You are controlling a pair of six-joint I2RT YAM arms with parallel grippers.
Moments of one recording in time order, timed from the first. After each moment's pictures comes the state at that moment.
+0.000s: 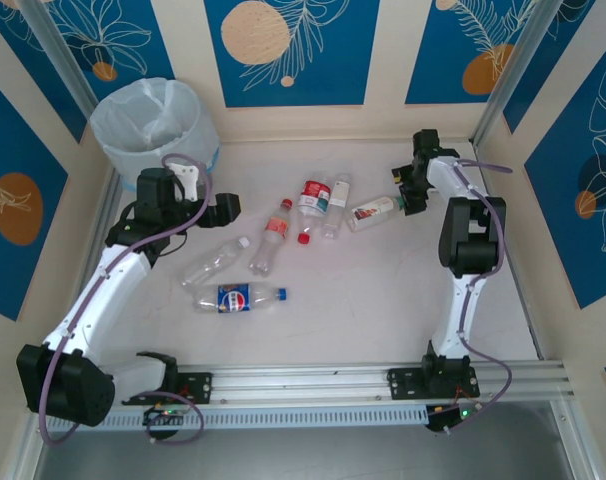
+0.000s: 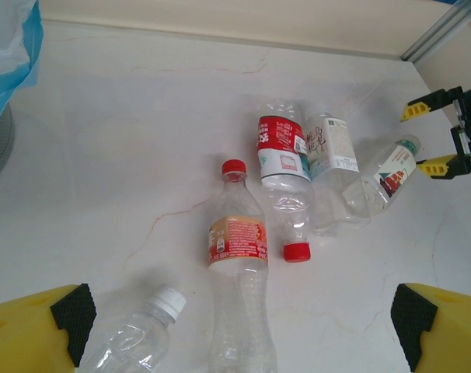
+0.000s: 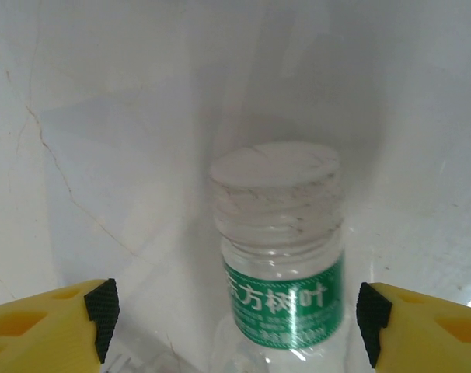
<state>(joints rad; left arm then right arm) -0.21 1.18 1.07 -0.47 0.32 -0.26 -0.01 2.15 1.77 -0.83 -0.10 1.32</state>
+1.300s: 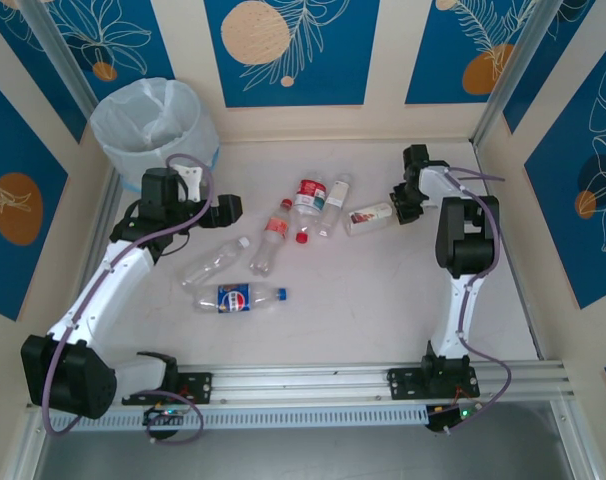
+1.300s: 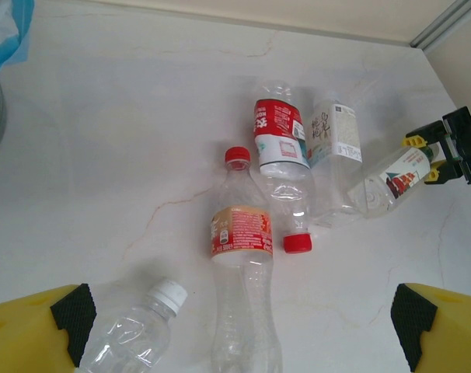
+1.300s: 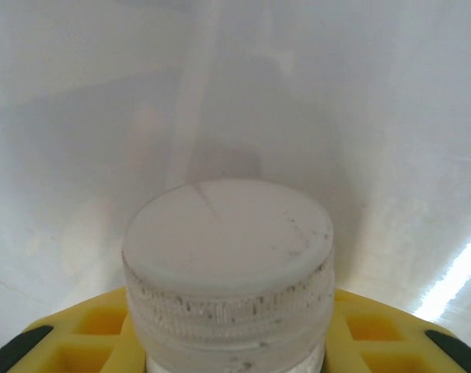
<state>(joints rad) -0.21 1.22 1.06 -0.47 0.33 -0.26 0.02 2.12 1.60 -0.79 -0.03 1.34</state>
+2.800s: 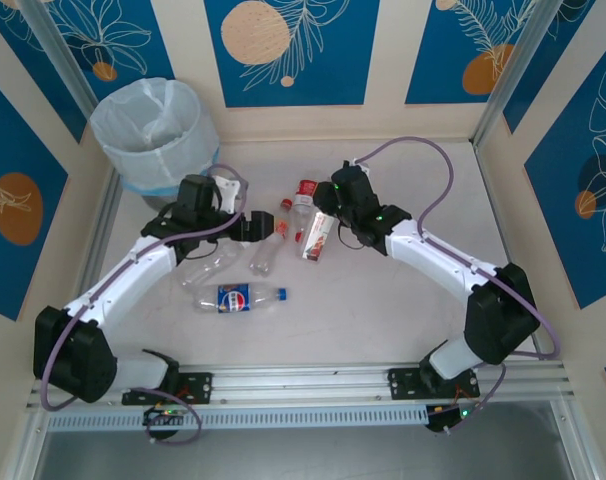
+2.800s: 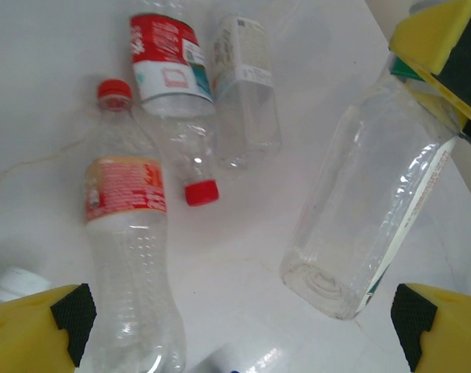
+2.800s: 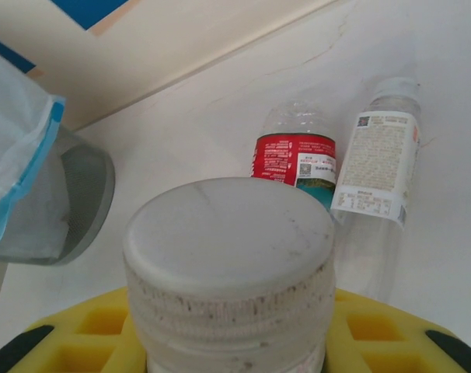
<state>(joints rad) -0.41 1.31 1.03 -0.41 0.44 -0.30 0.63 1.49 1.15 -0.24 0.22 0.76</state>
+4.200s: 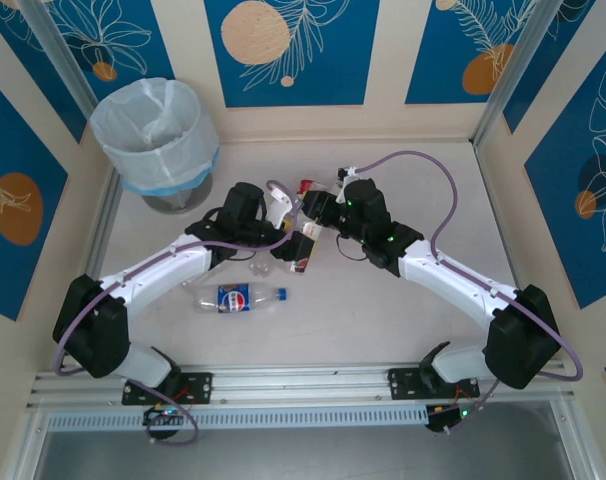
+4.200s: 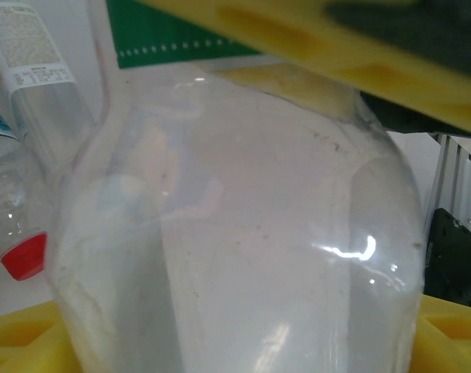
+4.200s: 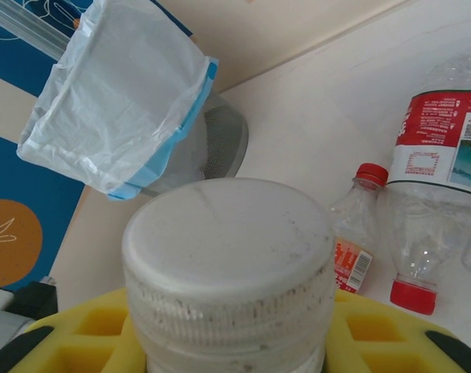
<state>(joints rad) -0.64 1.47 1.06 -0.23 0.53 -0.13 0.66 1.34 1.00 -0.02 -0.03 0.82</state>
